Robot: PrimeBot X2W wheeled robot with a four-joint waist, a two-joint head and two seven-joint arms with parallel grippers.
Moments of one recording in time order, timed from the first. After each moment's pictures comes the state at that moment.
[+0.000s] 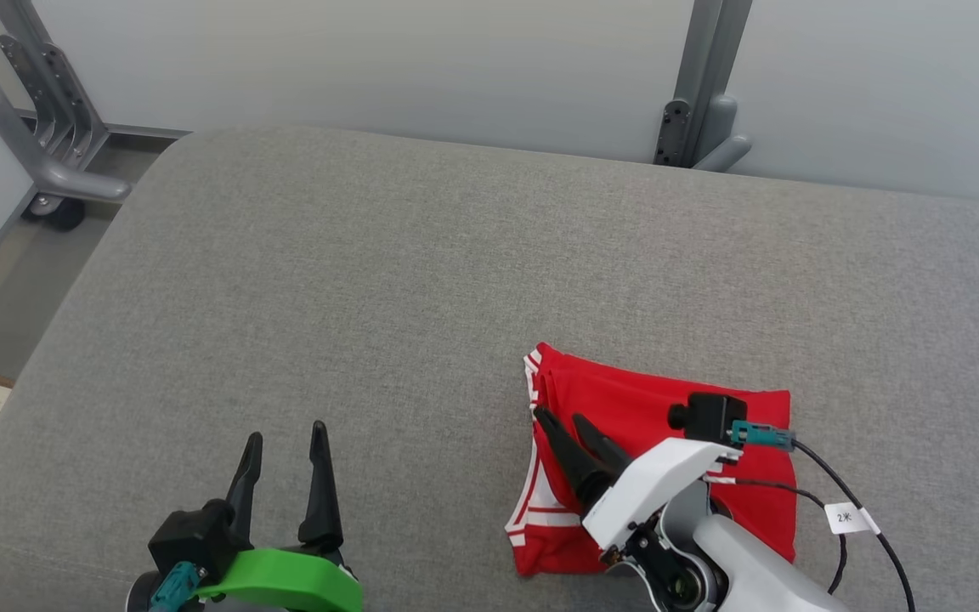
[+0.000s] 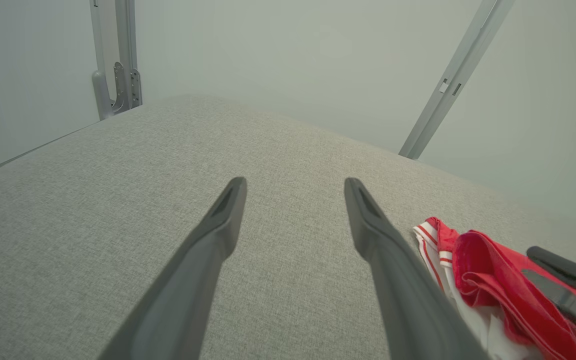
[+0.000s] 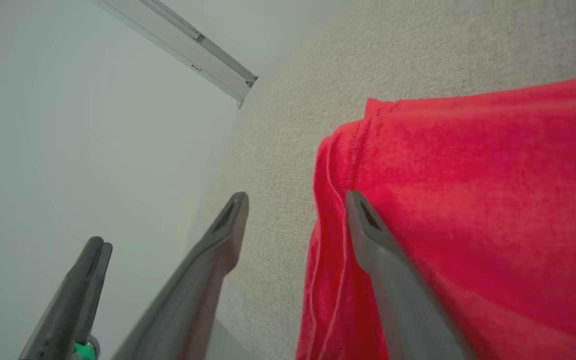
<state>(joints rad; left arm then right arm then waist) -0.01 0.09 -0.27 0.19 -0.46 0.10 -0.26 -0.38 -0.05 0.63 0.58 1.11 0.13 -0.11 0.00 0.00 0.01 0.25</state>
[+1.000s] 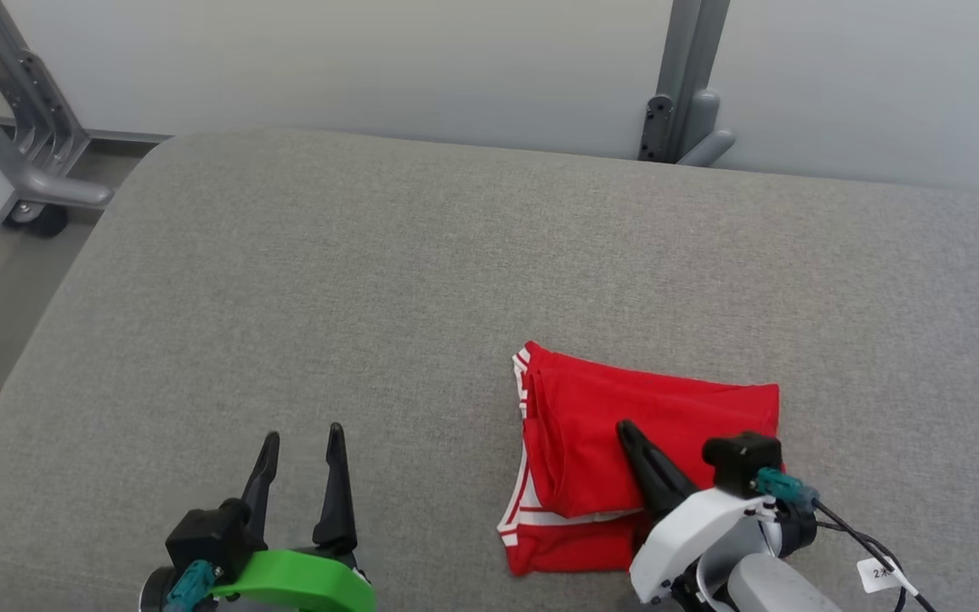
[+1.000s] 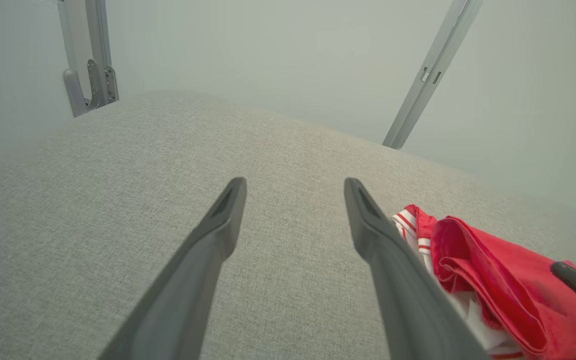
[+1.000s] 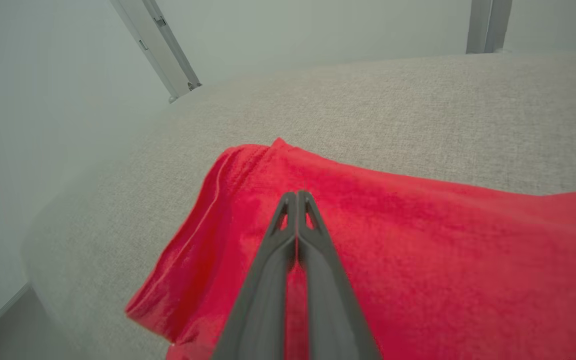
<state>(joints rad) -0.01 0.09 -0.30 0.20 -0.45 0.09 -0.26 -0.26 -0.05 0.42 0.58 0.45 0.13 -0.26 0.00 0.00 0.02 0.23</state>
